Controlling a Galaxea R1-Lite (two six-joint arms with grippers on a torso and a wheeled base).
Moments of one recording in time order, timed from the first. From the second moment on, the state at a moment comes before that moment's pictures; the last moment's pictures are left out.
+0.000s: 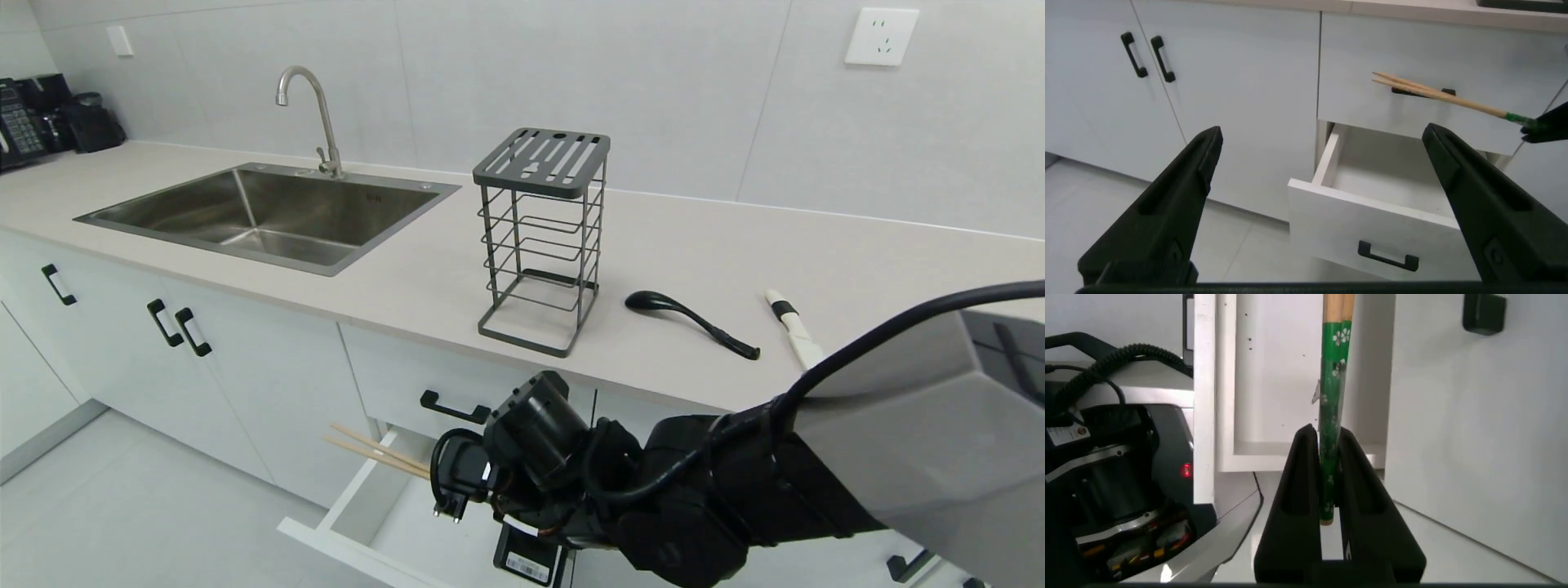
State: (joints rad) left arm 0.00 0.00 0.00 0.00 -0.04 0.01; right arm 0.99 2.21 -1.19 -0.08 -0.06 -0.40
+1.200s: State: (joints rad) left arm 0.00 0.00 0.00 0.00 -0.04 0.01; right arm 0.98 2.38 -1.32 -0.08 -0.05 -0.33
